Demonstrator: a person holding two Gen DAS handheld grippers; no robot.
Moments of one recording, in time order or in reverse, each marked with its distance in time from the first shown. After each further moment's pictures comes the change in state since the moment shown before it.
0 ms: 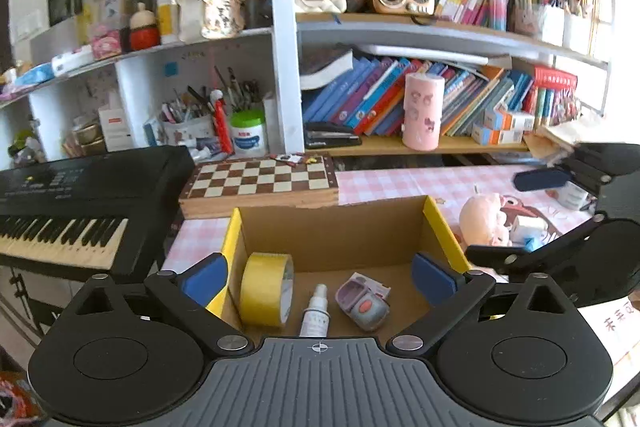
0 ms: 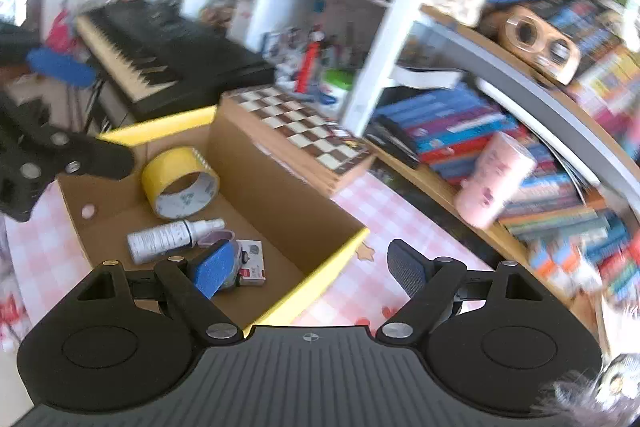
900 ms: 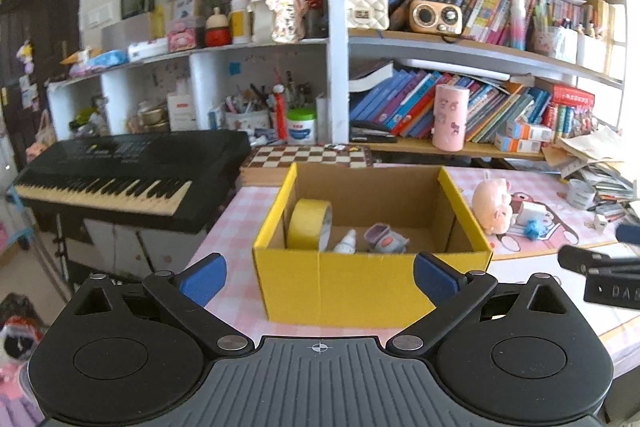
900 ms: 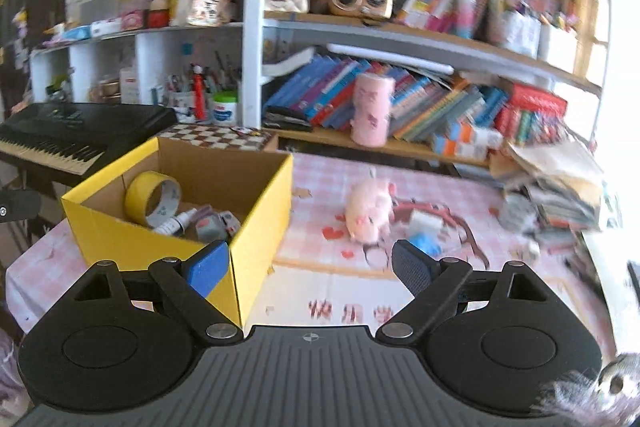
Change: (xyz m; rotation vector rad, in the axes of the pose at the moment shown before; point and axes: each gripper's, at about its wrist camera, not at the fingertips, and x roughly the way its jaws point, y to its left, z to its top) left arm -0.099 -0.006 -0.083 -0.088 -0.061 0.135; right arm -0.123 0.057 -0.093 0.448 -0.078 -0.282
